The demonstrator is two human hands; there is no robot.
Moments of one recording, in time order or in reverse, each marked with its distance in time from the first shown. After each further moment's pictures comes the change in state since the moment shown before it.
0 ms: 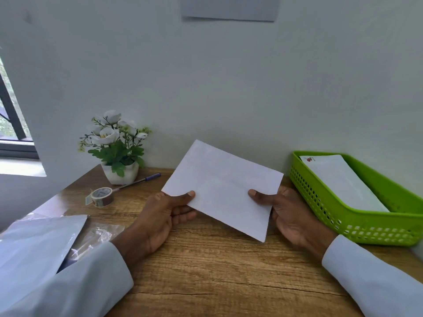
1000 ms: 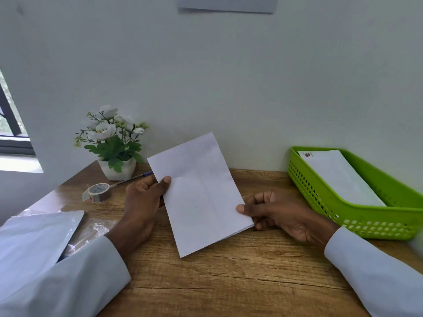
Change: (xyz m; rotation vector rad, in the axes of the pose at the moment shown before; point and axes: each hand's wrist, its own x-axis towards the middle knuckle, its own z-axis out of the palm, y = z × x) left_hand 0.010 0.000 -0.013 0.160 0.293 0.275; right_hand -0.009 -0.011 -0.001 -0.468 -0.239 0.217
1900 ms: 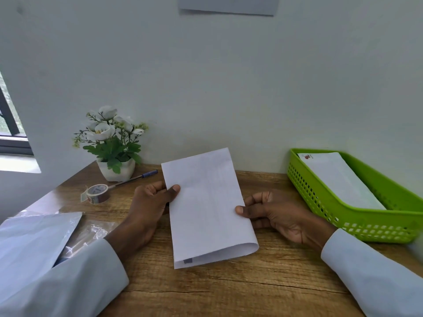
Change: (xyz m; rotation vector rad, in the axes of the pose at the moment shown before) left_hand -0.001 -0.002 0.001 0.082 -0.136 -0.094; right_hand 0.003 -0.003 0.003 0.120 0.003 0.014
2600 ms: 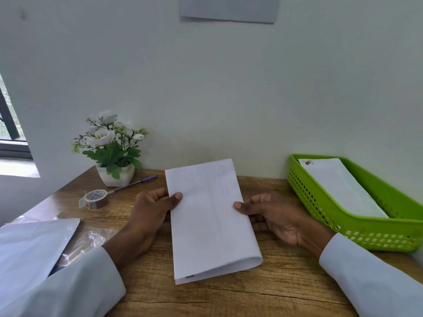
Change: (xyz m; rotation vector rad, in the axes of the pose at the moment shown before) left_hand -0.005 0.004 0.002 0.043 -0.051 -0.024; right_hand 0.009 -0.005 0.004 0.029 0.055 0.006
